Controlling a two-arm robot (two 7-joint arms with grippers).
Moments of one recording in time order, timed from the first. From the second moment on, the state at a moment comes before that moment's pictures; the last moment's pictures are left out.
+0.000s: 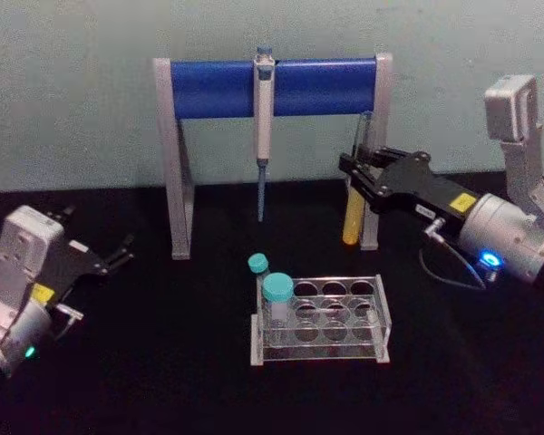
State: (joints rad) left arm -0.20 0.60 0.45 -1.41 -0.25 -0.12 0.03; right arm 0.38 0.50 -0.40 -1.51 0.54 0.08 0.46
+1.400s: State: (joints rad) left arm -0.20 0.60 0.45 -1.41 -0.25 -0.12 0.03; right arm 0.48 0.45 -0.47 -1.42 0.53 0.07 0.53
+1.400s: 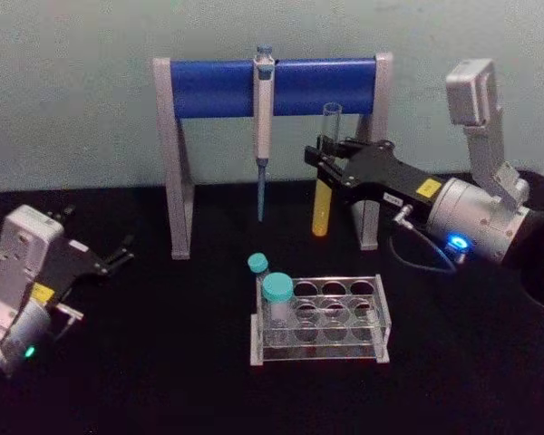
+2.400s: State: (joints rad) left arm -0.20 0.60 0.45 -1.41 -0.25 -0.12 0.03; right arm 0.45 0.46 -0.44 -1.45 0.53 0.08 0.52
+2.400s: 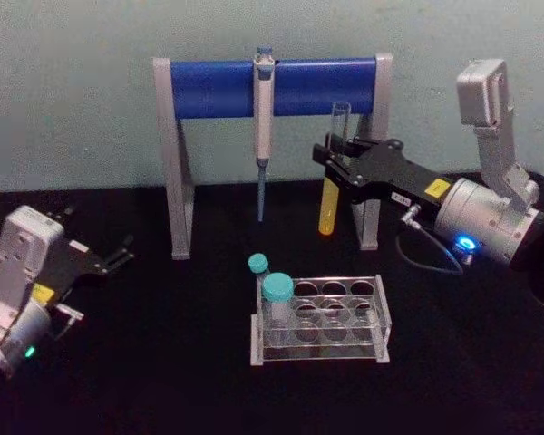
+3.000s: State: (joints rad) left arm -0.20 0.60 0.45 -1.41 -0.25 -0.12 0.03; right arm 0.36 0.54 -0.44 -1.58 0.55 0.11 0.52
